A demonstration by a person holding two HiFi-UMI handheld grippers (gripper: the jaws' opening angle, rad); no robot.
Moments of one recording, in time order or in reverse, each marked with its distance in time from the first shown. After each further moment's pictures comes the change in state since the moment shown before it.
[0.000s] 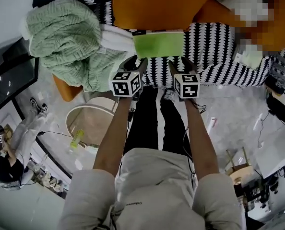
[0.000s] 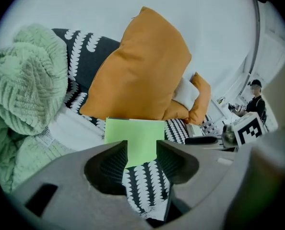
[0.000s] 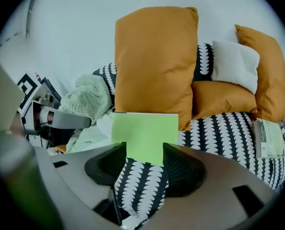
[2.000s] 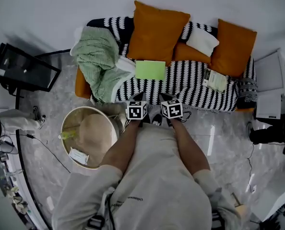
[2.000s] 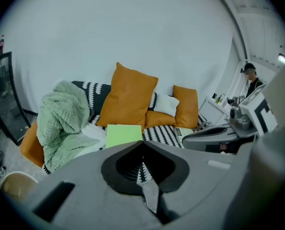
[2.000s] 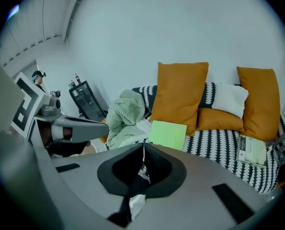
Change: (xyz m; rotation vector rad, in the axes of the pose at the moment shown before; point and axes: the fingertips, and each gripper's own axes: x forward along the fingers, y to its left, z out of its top) left arm -0.209 -0.187 -0.087 0.104 -0.236 0.196; right arm -0.260 0.098 -0.054 -0.187 -0.146 0.163
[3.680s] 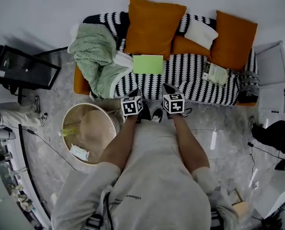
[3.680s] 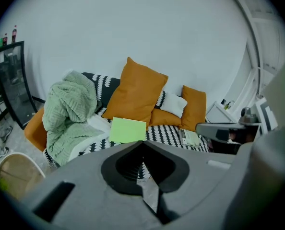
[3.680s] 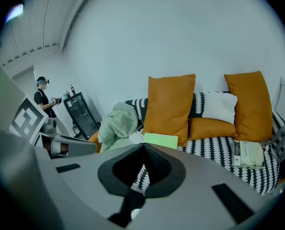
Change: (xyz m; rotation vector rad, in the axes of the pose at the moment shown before) left arm 0.008 0.002 -0.015 -0.117 0.029 0.057; right arm -0.021 -0.043 0.021 0.052 -0.153 -0.066
